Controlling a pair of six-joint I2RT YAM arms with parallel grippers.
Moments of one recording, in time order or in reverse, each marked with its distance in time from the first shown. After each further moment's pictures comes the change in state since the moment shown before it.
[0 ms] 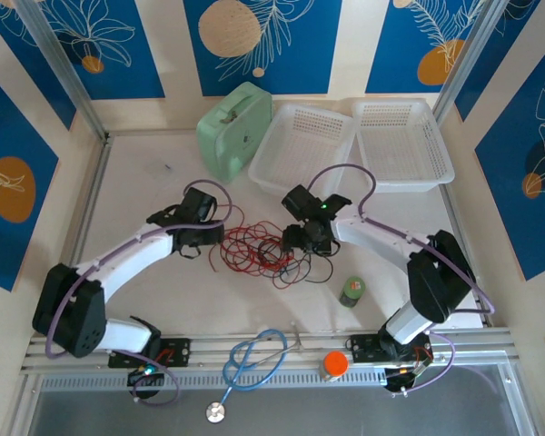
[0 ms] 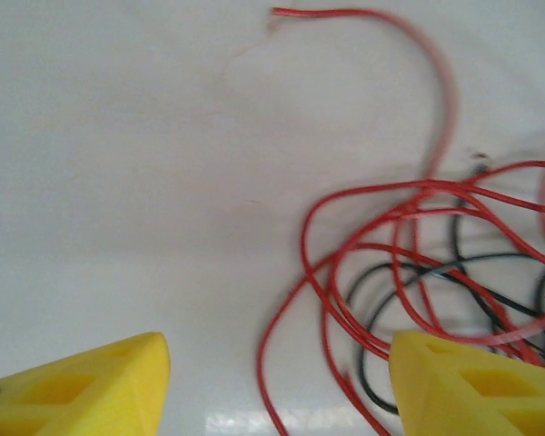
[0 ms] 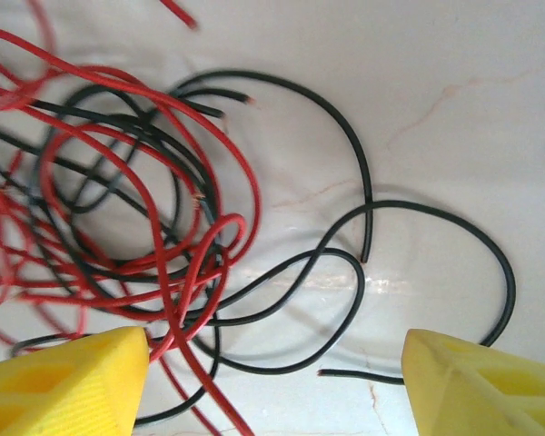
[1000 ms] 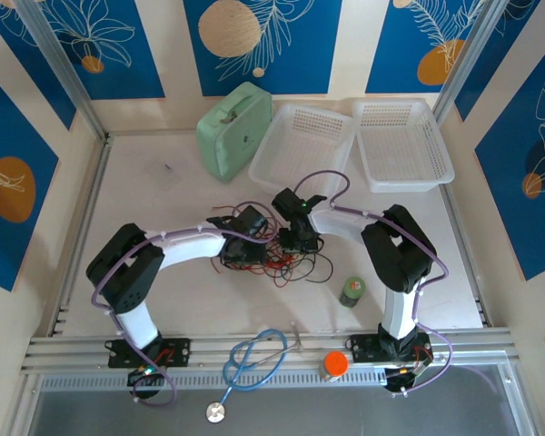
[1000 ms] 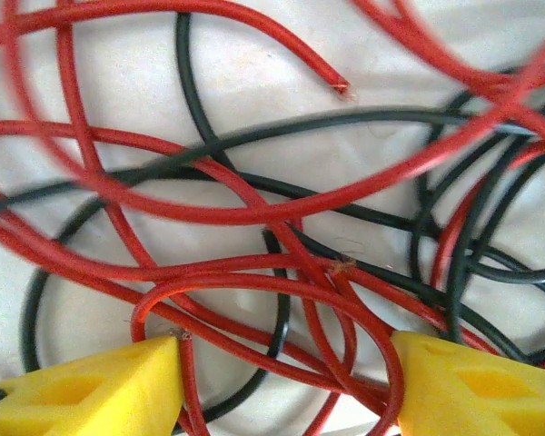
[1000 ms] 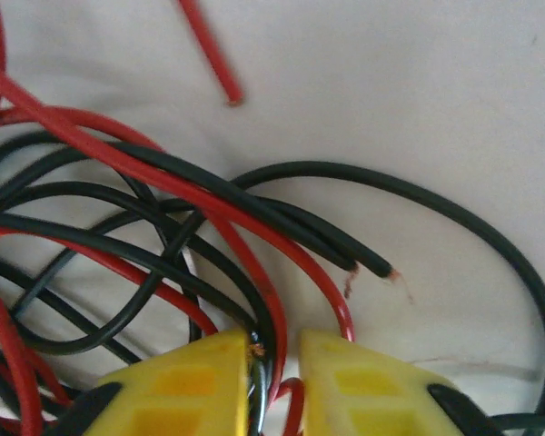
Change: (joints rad) left arm -0.251 0.388 0.112 0.073 0.084 -0.228; right arm -0.029 0.289 0.026 0.169 -0.060 -0.096
